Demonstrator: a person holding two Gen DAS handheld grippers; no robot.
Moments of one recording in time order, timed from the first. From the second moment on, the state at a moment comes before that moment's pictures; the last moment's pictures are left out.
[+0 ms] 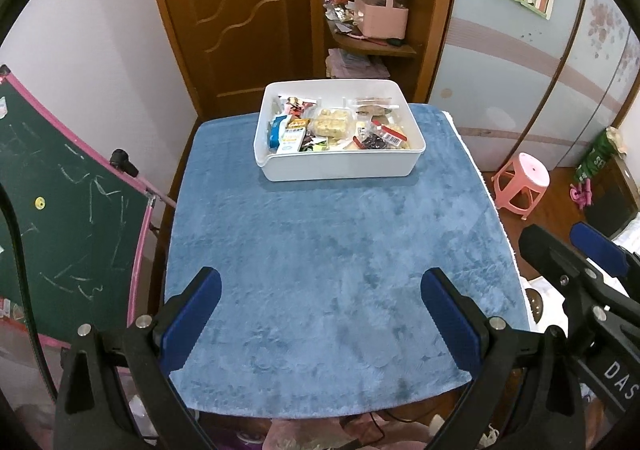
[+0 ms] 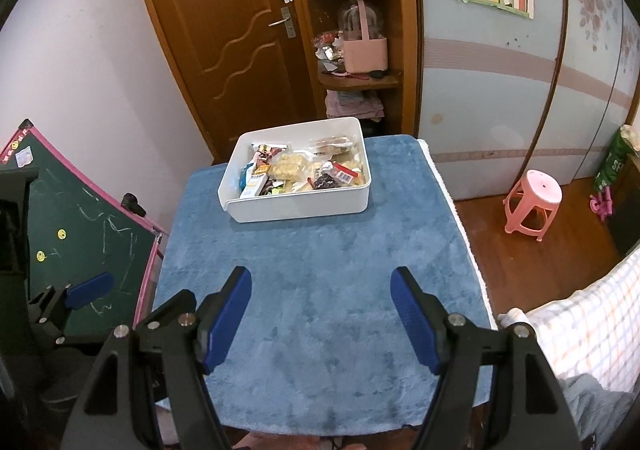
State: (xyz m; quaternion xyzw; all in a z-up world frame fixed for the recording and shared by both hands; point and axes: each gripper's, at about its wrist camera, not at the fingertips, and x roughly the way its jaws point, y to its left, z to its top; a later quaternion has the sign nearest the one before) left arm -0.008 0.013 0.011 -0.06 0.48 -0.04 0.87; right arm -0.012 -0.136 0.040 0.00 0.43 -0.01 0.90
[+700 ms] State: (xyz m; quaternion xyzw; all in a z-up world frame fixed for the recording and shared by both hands) left arm -0.017 0.020 0.023 -0.08 0.47 0.00 0.88; right arm -0.019 -0.151 0.050 0.00 0.42 0.00 0.91
